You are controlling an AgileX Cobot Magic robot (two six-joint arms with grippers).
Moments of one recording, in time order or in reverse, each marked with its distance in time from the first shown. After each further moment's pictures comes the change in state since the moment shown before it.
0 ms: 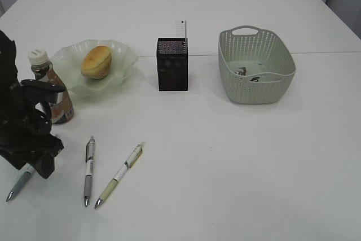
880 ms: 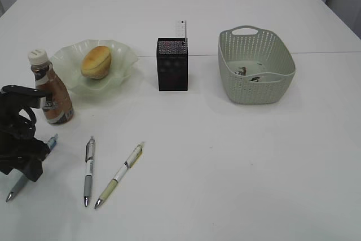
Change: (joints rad) left arm 0.074 -0.021 0.093 0.000 -0.137 -0.002; right arm 0.000 0.000 0.000 0.000 0.000 0.000
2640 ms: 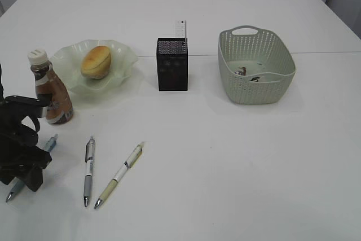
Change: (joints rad) left arm 0.004 0.043 0.002 -0.010 0.037 -0.001; right arm 0.000 0.000 0.000 0.000 -0.002 0.000
